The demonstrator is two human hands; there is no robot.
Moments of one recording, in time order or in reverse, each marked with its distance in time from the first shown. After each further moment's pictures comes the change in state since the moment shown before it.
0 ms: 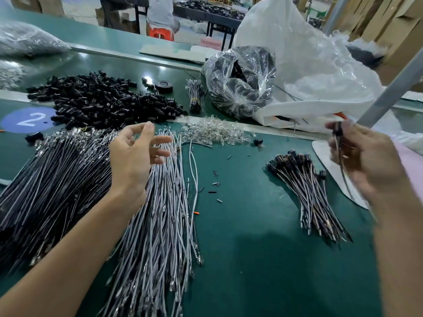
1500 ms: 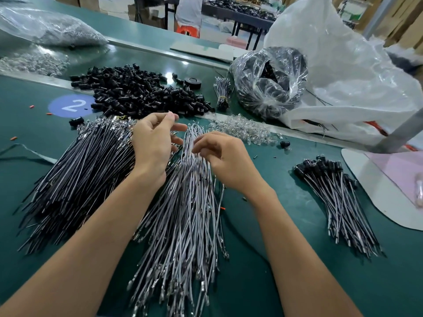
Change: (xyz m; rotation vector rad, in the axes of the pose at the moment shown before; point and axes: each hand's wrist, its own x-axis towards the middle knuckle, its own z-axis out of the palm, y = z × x) left_hand 0.018 0.004 -0.014 0.131 0.130 0.003; right_hand -0.033 0.071 0.216 -0.608 -0.607 -0.436
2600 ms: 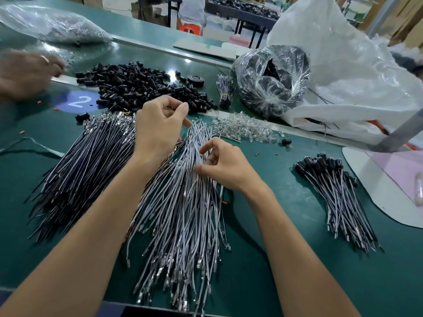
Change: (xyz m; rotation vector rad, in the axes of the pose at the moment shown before) left_hand 0.005 0.017 -0.006 0.385 -0.103 0.291; right_hand -0.007 0.004 0.006 -0.055 -0.155 0.283
